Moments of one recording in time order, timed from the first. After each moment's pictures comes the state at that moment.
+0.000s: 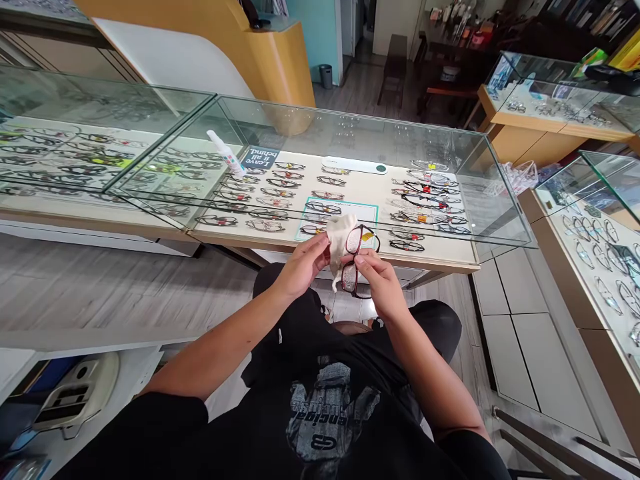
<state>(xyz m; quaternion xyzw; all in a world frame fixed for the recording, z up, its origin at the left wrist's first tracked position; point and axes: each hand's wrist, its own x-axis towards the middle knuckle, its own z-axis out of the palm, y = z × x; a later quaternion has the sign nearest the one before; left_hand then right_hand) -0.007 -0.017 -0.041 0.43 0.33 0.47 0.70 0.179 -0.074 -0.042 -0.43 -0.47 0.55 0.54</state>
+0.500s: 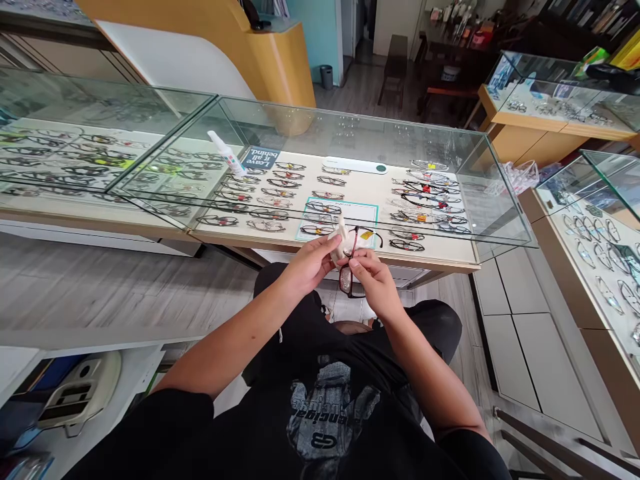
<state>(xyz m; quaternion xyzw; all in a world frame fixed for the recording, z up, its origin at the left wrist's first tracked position) 0.009 -0.013 -0.035 0.31 0.37 0.43 0.76 0.179 -0.075 -0.047 -0.44 -0.53 0.51 0.51</state>
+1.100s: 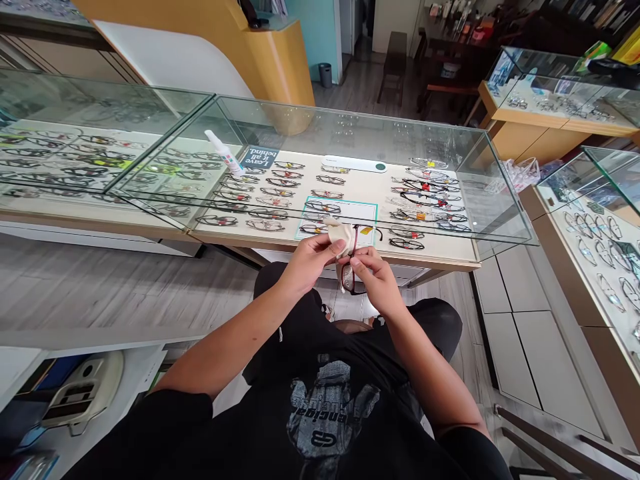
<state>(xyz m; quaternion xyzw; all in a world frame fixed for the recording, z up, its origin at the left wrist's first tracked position) 0.007 -0.017 -0.034 0.48 0.41 0.45 0.63 0.188 -0.072 -0.048 -0.45 -0.55 0.50 0.50</state>
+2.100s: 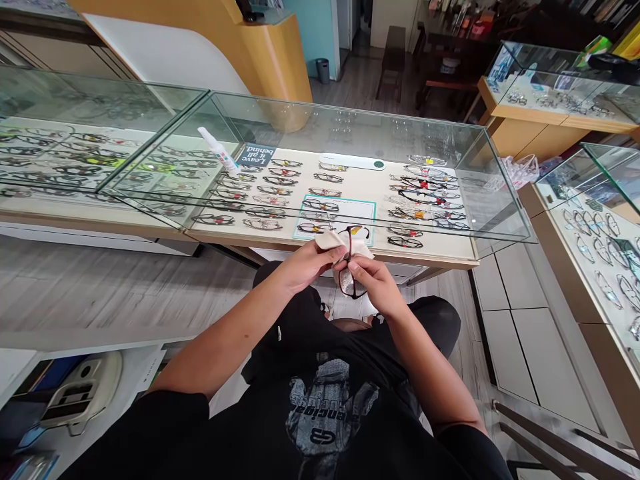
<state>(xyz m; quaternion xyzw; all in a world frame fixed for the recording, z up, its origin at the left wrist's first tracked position) 0.003 -0.012 -0.032 0.41 0.36 0.37 0.75 0.191 -0.076 -0.046 -0.41 -0.53 0.57 0.47</state>
